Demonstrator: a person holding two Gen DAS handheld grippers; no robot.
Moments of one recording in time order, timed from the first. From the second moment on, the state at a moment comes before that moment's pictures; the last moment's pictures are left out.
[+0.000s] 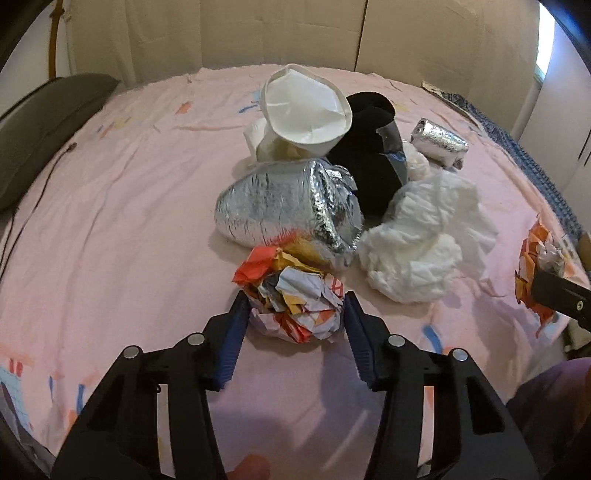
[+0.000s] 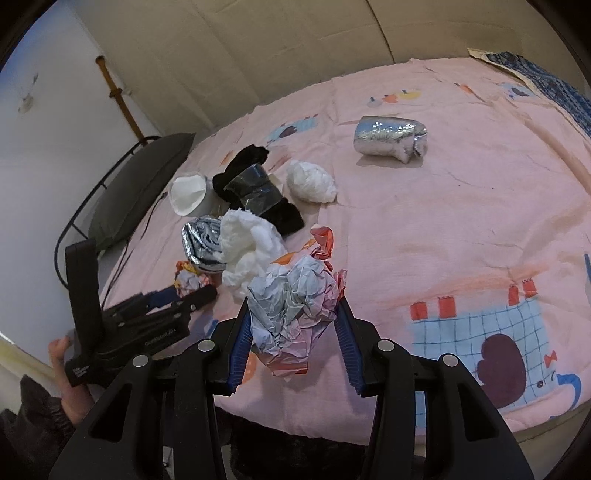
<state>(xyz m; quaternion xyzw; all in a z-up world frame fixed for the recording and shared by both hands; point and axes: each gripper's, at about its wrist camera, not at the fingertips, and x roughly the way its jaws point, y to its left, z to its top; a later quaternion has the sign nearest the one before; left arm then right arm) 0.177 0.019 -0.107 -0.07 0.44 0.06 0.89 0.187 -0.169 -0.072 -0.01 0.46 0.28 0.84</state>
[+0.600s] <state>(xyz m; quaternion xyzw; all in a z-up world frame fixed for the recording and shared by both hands) 0.114 0.019 -0.086 -0.10 0.42 0.03 0.90 0.154 -0.138 -0.071 -0.07 0.45 0.32 0.83</state>
